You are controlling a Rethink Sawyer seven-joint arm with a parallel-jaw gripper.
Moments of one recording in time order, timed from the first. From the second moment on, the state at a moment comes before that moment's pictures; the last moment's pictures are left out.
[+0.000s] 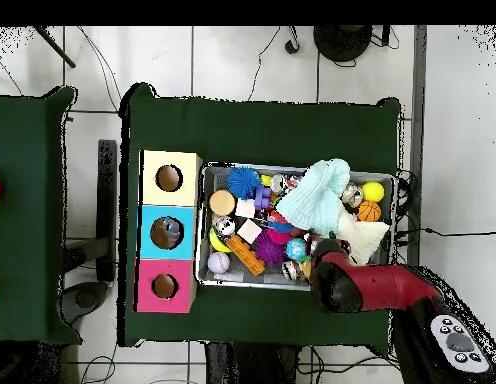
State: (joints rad) arm -0.71 -0.57 0.17 1.78 -0.75 0.05 1.97
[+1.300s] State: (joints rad) arm -0.70 -0.42 0.16 1.67 -0.88 -0.06 1.97
